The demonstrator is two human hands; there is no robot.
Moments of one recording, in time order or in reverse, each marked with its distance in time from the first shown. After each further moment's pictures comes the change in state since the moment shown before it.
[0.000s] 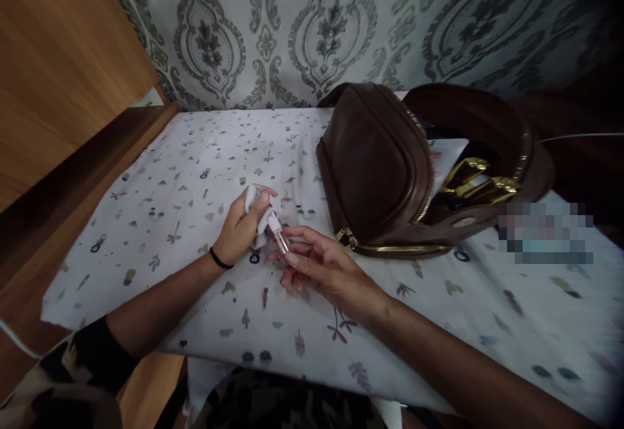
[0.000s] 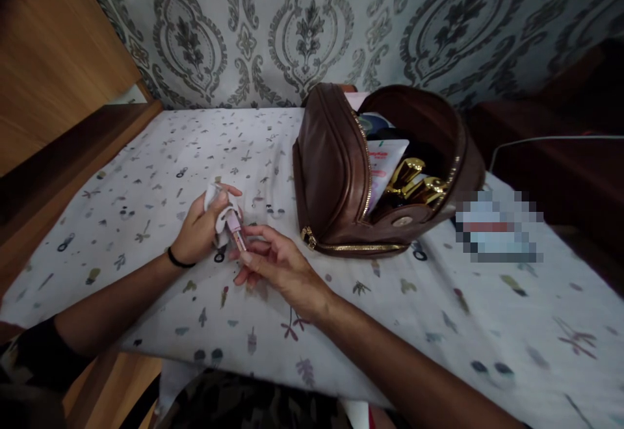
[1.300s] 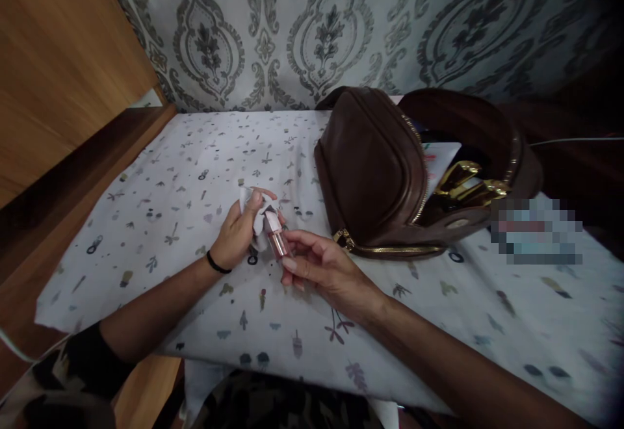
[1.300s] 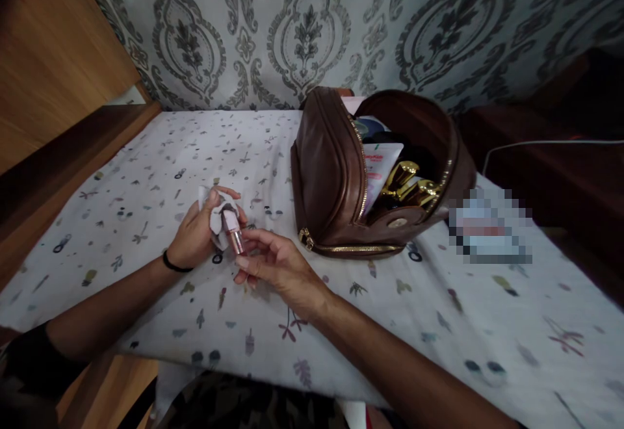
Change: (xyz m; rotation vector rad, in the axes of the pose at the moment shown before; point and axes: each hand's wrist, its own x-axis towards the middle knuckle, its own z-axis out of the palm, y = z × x) left_hand -0.004 0.007 0.006 -0.145 0.000 -0.057; right_hand 0.000 -0.001 0.000 0.034 0.056 -0.017
